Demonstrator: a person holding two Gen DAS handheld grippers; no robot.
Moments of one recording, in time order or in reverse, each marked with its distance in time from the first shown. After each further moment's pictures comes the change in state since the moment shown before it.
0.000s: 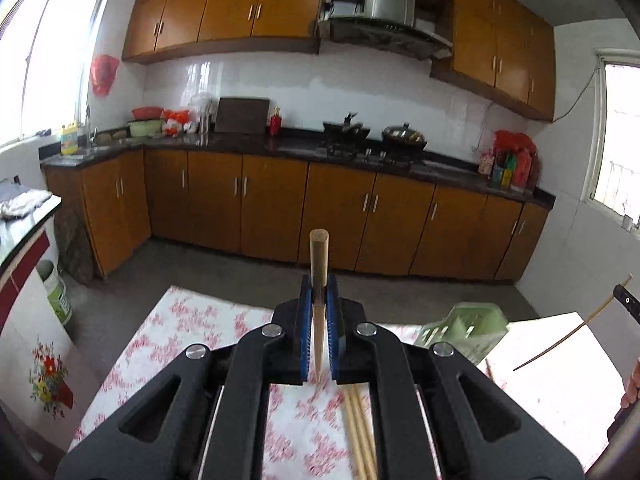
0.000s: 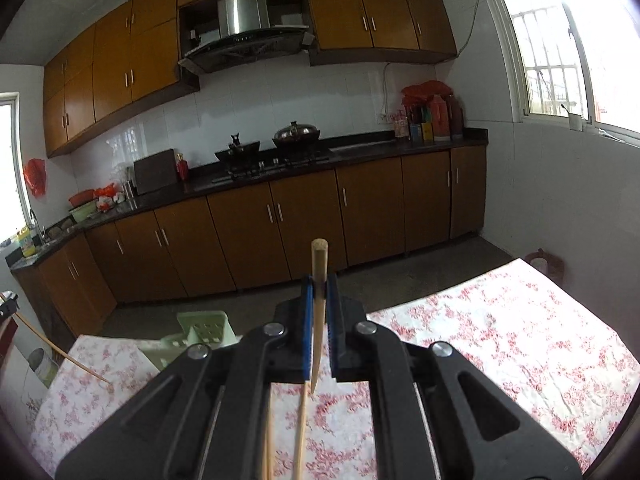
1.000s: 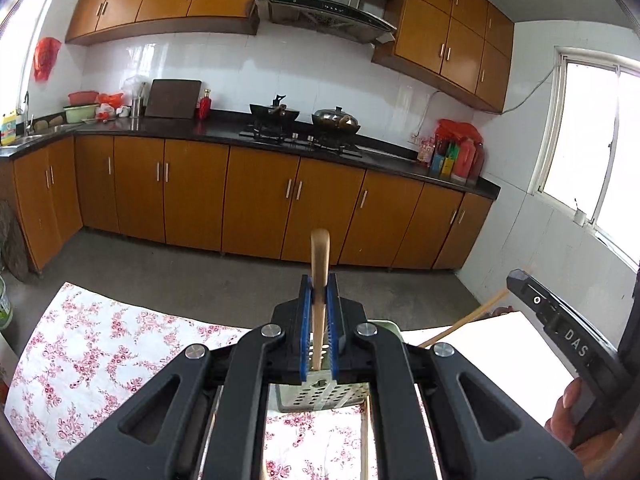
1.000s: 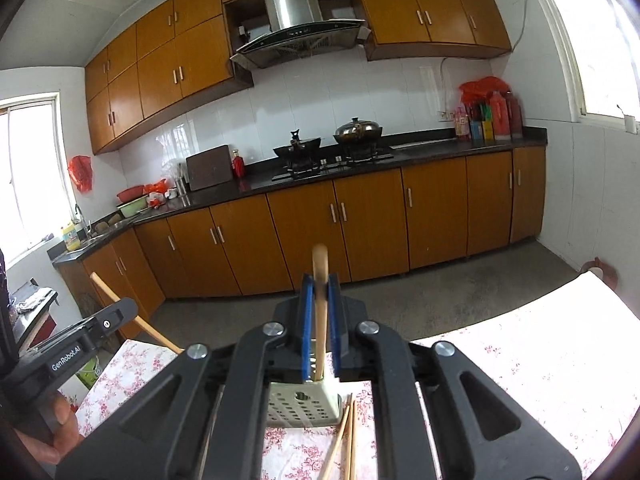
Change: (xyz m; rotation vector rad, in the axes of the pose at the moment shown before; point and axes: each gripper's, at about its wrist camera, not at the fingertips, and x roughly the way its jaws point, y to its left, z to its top) left arm 0.051 -0.109 -0.005 -0.007 0.078 -0.213; right arm 0.049 0.067 -0.005 -0.025 0.058 0.172
